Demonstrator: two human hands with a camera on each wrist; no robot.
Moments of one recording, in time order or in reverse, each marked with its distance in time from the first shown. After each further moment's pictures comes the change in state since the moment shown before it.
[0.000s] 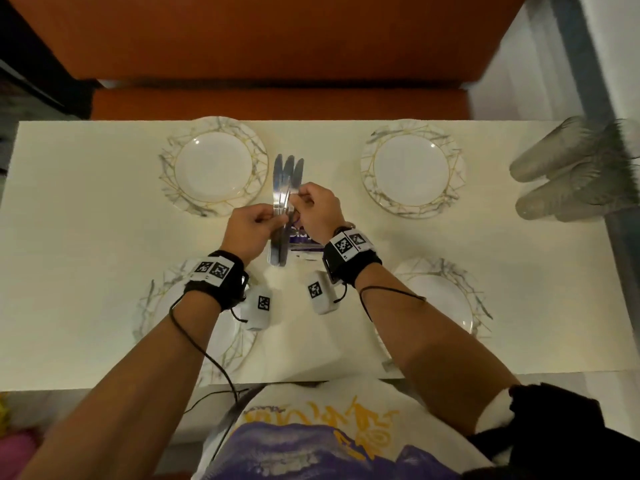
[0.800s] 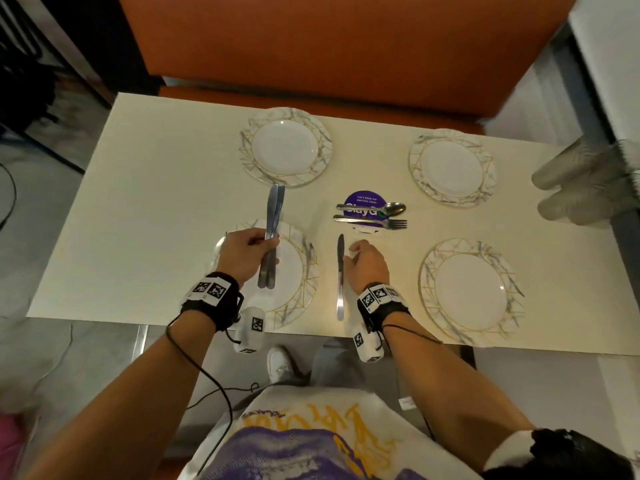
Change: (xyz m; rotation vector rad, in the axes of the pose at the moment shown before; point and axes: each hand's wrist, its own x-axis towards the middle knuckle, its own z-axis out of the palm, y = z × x) left_hand -0.132 -0.109 -0.122 -0.213 0.093 -0.112; right_hand -0.158 0.064 0.076 -0.530 0.089 0.162
